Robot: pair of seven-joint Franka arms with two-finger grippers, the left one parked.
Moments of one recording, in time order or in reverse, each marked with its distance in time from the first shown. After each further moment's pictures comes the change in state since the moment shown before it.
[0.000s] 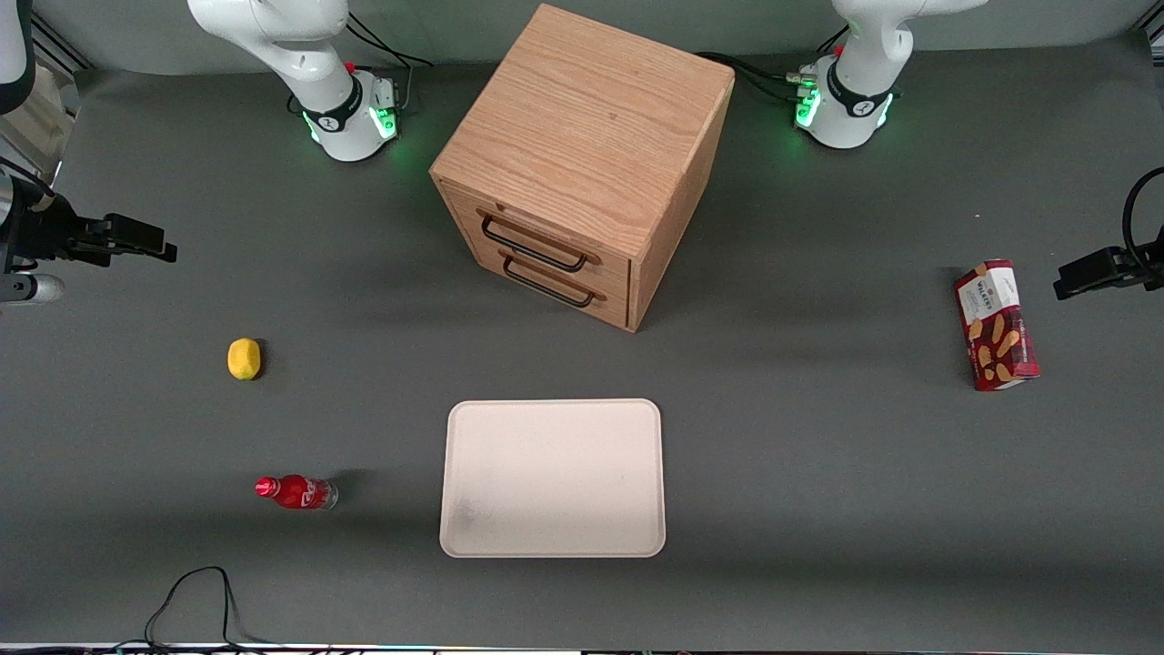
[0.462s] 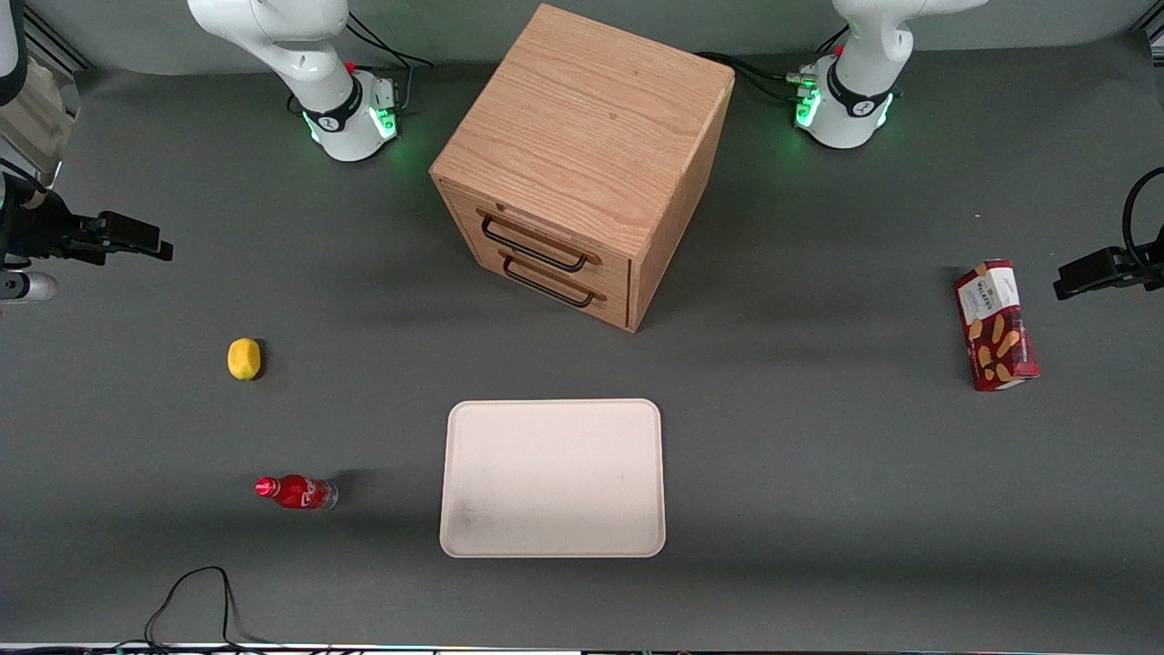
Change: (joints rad) arm 0.000 0.019 0.000 0.040 0.000 -0.024 0.004
